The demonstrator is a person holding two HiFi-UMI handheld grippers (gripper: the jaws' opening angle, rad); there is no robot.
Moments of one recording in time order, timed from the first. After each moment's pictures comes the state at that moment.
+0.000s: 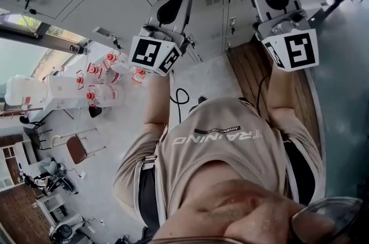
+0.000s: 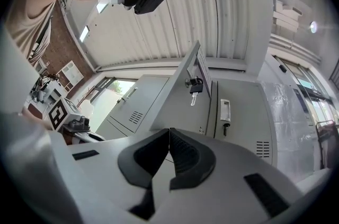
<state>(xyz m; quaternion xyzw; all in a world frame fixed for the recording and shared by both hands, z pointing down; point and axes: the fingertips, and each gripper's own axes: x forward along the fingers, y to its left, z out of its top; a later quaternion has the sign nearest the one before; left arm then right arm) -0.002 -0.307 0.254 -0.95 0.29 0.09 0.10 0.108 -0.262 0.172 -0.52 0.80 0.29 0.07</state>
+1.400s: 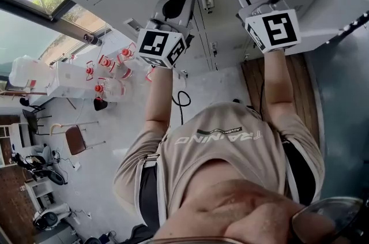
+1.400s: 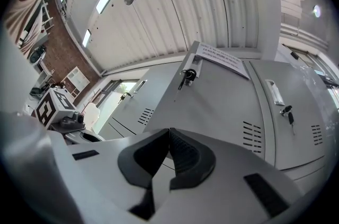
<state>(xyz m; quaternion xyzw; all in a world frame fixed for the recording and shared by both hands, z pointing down) -0.113 -0.373 0.247 -0.92 0.37 0.07 0.11 -0.032 -0.358 0.165 -0.47 0.83 0.28 0.08</state>
